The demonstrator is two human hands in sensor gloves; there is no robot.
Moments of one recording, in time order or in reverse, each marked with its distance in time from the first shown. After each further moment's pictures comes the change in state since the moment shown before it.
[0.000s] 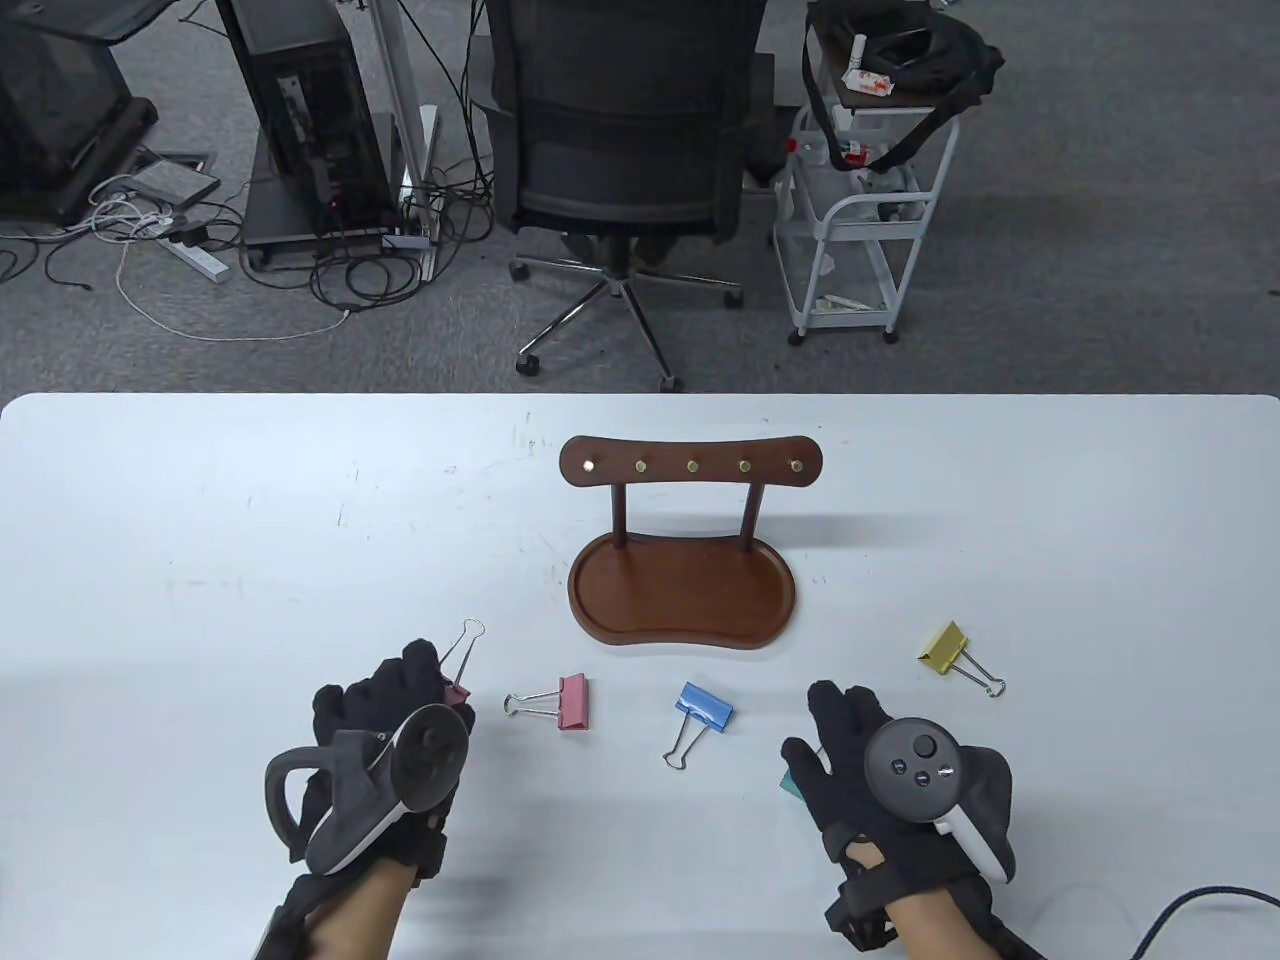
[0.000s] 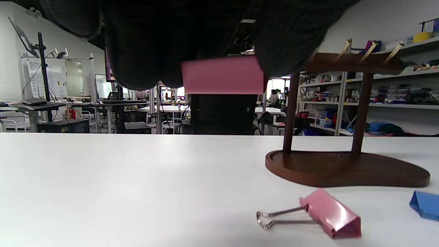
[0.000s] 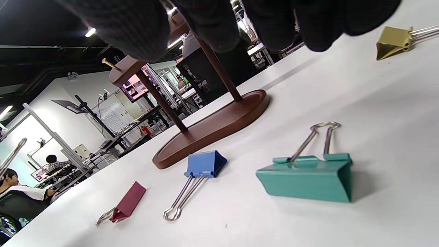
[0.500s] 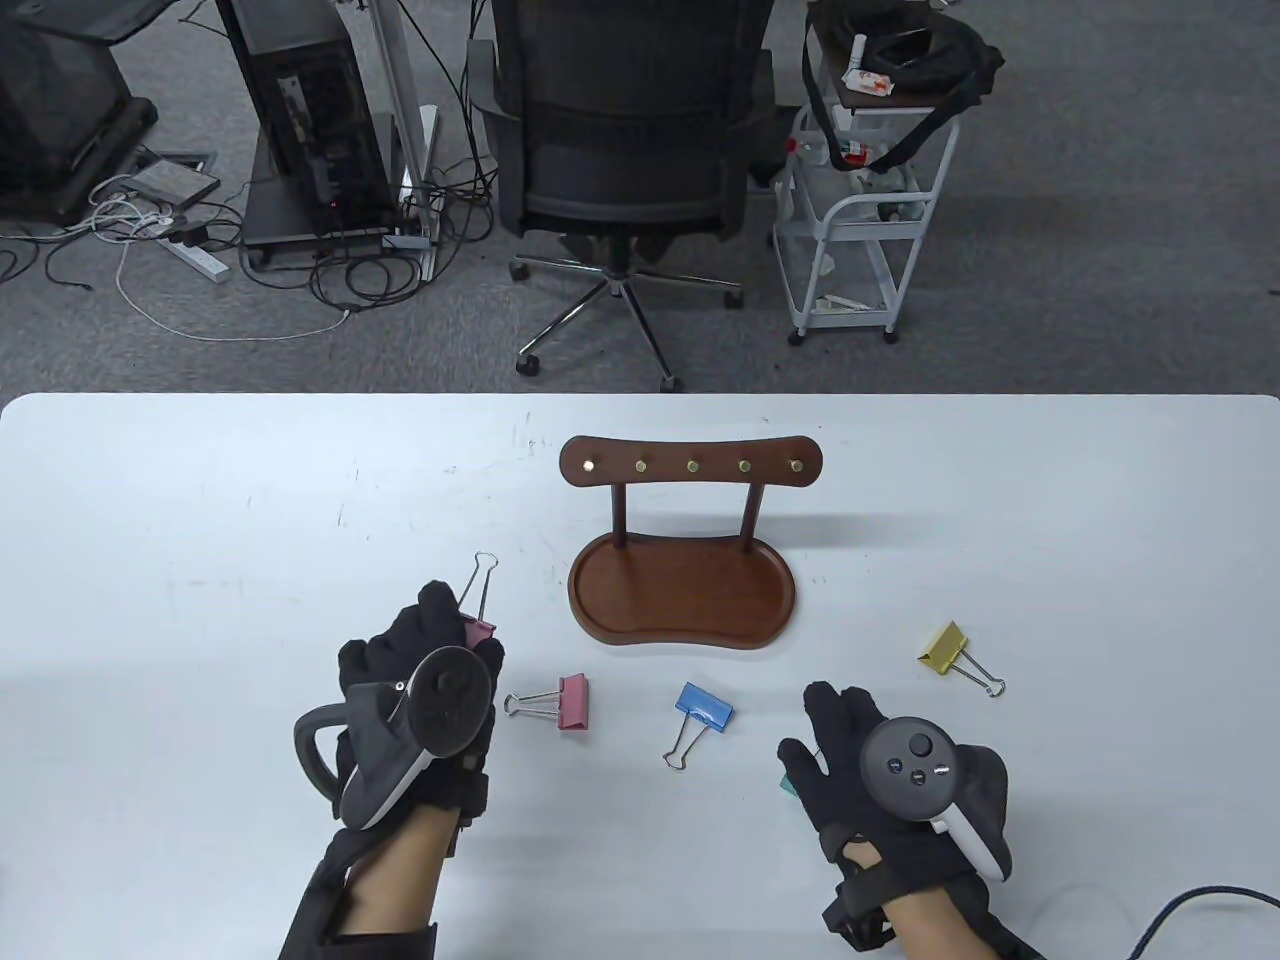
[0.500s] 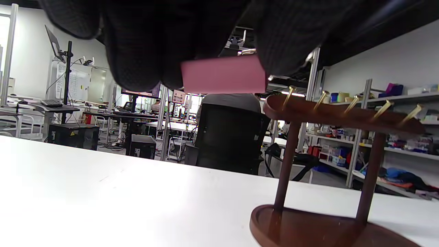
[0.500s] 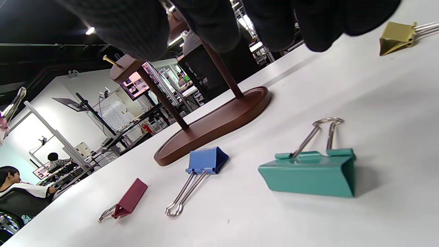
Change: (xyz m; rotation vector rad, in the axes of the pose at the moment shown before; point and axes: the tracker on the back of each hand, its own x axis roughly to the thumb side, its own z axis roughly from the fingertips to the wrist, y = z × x) left_hand 0.022 0.031 -0.029 0.093 0.090 0.125; right_hand 0.001 0.002 -0.001 0.011 -0.003 -0.002
